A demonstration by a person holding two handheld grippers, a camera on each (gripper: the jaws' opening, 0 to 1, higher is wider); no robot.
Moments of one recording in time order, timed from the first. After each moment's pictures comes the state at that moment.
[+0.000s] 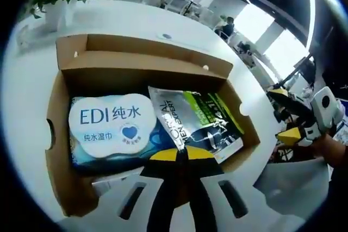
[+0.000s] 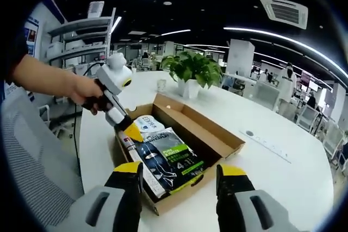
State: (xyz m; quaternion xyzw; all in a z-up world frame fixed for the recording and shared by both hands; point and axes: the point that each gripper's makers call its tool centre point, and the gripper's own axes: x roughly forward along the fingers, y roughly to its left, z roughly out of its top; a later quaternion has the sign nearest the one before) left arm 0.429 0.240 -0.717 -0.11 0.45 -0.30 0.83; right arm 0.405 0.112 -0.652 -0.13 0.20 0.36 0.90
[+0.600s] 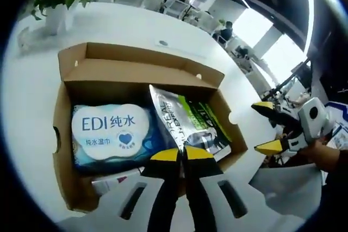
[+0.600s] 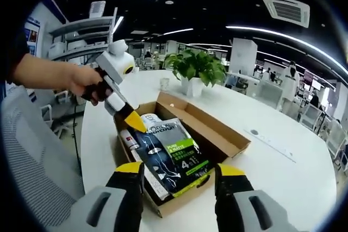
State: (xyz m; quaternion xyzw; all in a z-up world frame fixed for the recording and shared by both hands) left arm 0.432 0.236 -0.690 -0.12 0.44 -0.31 0.84; right arm 0.406 0.123 -0.663 -0.13 0.21 0.37 0.90
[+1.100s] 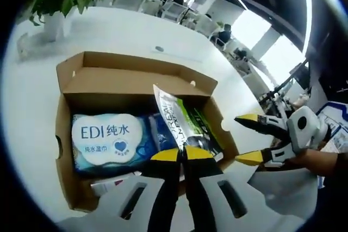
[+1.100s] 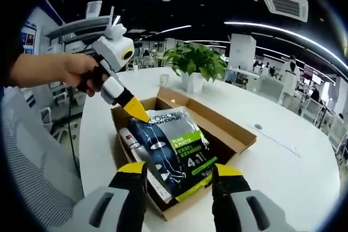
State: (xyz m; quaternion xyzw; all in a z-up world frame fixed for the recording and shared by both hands) left arm 0.438 0.229 -0.672 -0.13 0.43 -0.31 0.84; right arm 0.411 0.134 -0.677 -0.12 0.22 0.36 0.90
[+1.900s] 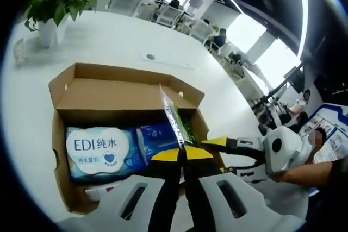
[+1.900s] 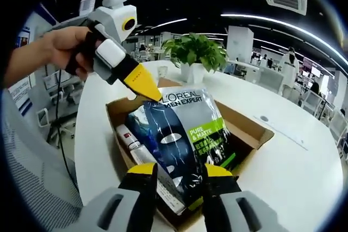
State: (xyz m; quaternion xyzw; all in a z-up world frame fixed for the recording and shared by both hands) left arm 0.444 0.213 -0.647 -0.14 0.42 -0.33 0.84; right arm 0.418 0.158 -0.704 -0.12 0.26 0.35 0.89
